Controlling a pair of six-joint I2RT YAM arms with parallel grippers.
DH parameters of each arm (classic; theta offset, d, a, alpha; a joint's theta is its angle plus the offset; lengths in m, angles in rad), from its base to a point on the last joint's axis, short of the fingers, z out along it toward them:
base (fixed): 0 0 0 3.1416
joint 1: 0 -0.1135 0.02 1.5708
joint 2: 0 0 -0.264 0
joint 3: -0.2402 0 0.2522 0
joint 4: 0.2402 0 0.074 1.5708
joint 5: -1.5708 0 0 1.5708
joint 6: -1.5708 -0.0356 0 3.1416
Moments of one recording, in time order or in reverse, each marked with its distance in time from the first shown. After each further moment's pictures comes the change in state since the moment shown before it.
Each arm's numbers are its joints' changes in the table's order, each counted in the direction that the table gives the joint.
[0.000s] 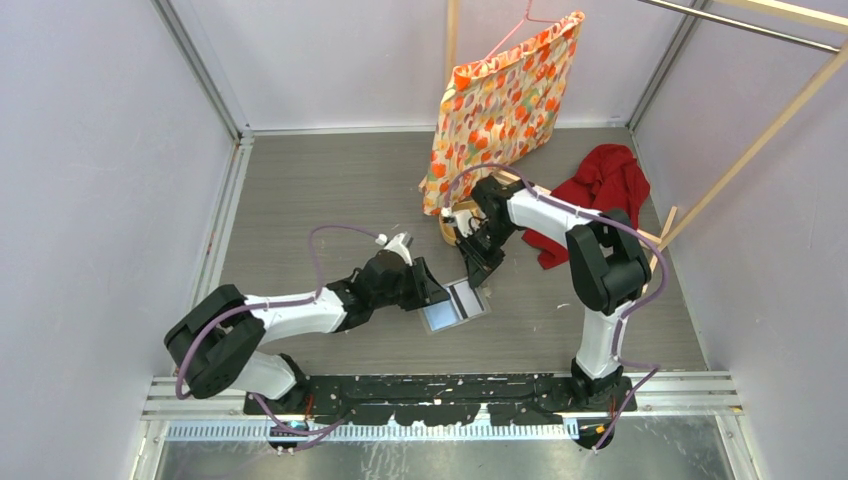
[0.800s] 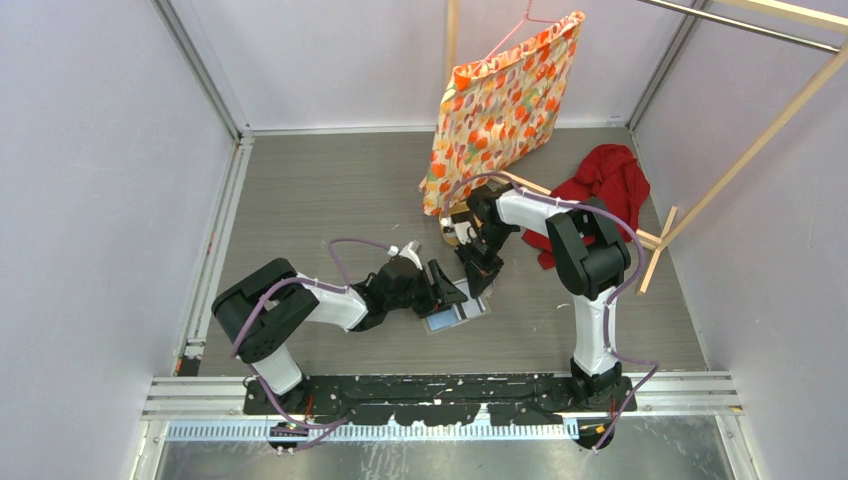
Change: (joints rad) left arm 0.013 0.271 0.001 -0.315 -0.074 0.214; right arm 0.002 0.163 -0.050 0.072 0.012 -0.046
